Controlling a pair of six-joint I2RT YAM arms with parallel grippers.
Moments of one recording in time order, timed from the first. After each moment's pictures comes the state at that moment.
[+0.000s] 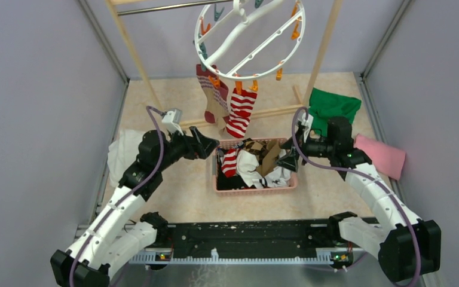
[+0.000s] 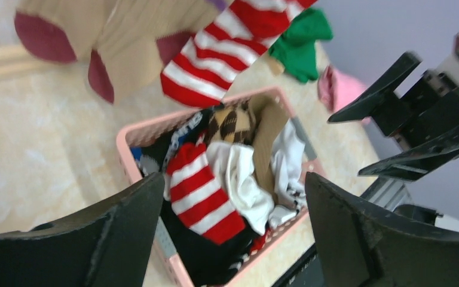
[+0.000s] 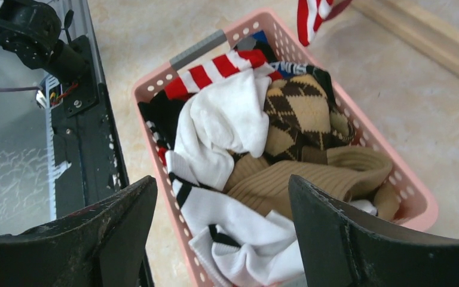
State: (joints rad) left arm -0.44 0.77 0.72 -0.13 0.23 -0.57; right arm 0.24 1.02 0.71 -0.20 -0.97 -0.18
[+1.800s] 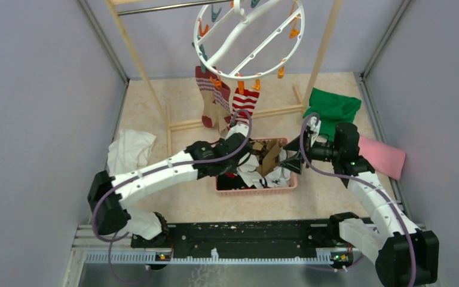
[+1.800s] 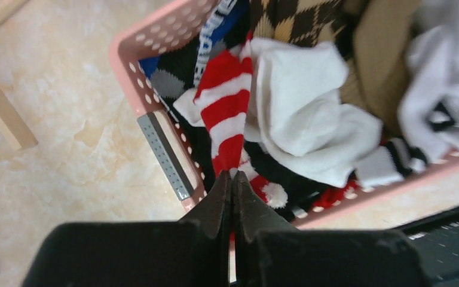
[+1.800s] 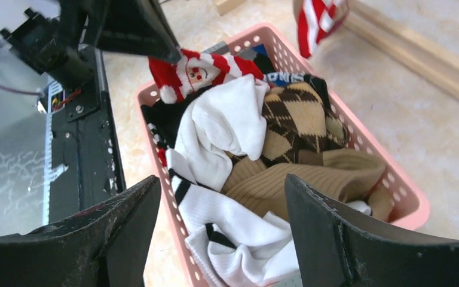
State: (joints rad) left arm -1.04 1.47 1.23 -0.81 -0.48 -0.52; right arm 0.15 0.96 0.60 -0.08 -1.05 -0.11
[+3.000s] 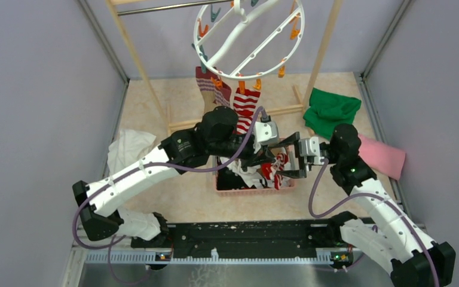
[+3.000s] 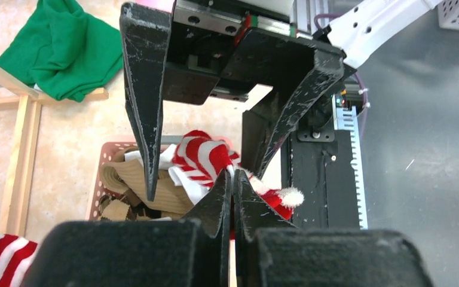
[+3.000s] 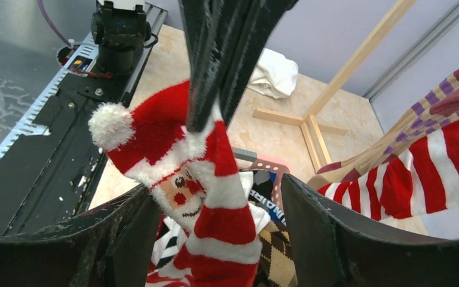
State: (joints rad) left arm -1.04 1.32 1.45 -0.49 0.45 0.16; right arm 0.39 0.84 0.66 0.11 -1.23 -0.47
